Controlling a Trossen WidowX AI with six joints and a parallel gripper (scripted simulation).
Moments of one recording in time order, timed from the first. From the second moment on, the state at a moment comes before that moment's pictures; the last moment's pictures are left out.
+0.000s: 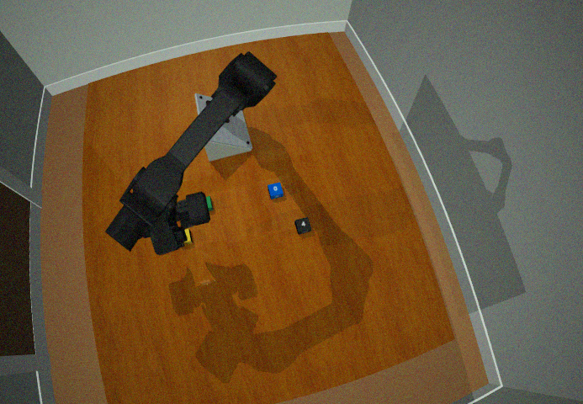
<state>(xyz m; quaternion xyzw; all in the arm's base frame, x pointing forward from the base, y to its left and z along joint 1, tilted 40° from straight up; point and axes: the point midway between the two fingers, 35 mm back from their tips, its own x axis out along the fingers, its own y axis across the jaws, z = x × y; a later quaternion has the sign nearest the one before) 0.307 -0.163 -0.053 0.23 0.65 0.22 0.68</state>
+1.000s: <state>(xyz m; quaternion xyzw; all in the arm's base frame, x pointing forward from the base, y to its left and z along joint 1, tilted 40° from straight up) 0.303 -0.112 -0.112 0.24 0.66 0.23 0.67</state>
